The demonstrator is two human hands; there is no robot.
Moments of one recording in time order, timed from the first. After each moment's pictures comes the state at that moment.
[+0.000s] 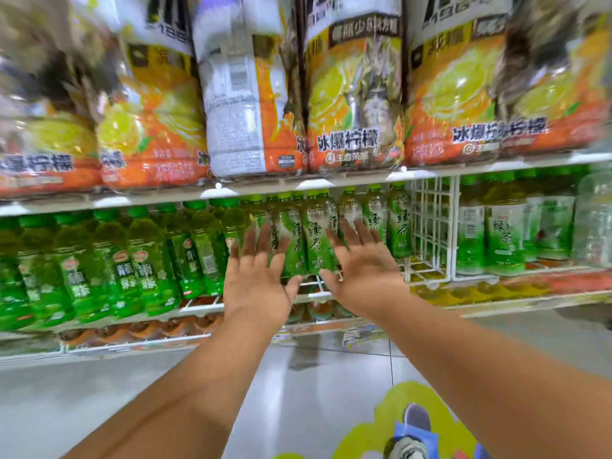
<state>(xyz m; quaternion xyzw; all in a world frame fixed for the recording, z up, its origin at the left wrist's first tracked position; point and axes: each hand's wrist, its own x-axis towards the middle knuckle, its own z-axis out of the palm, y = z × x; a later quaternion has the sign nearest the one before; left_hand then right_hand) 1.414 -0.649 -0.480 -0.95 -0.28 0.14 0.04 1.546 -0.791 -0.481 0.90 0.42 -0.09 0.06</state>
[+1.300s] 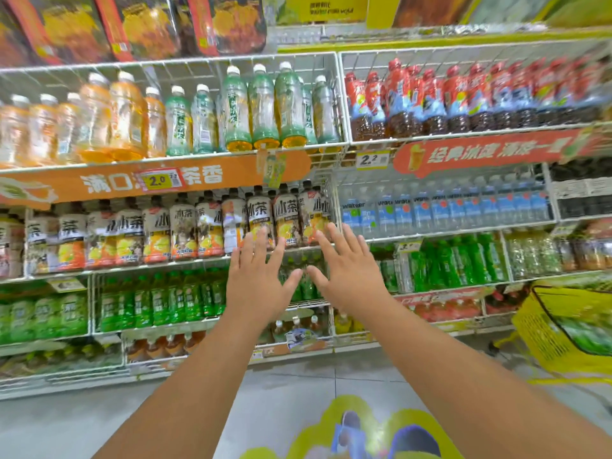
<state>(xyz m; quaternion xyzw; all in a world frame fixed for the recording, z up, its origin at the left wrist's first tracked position) 1.266 -0.963 -0.043 -0.96 -0.26 -0.10 0.01 1.390 -1.114 -0.043 0.90 0.41 0.05 -0.08</state>
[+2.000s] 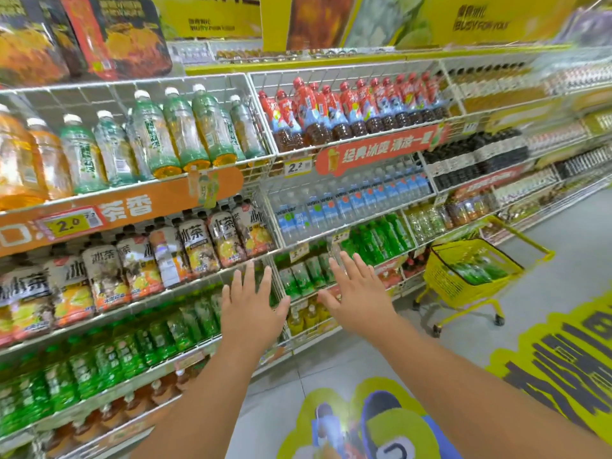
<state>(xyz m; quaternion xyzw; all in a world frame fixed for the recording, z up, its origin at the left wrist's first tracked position) 1.261 -0.978 -0.059 -0.99 -0.13 -0.04 -0.08 1.338 -1.192 -0.056 0.97 0.22 0.00 -0.06</state>
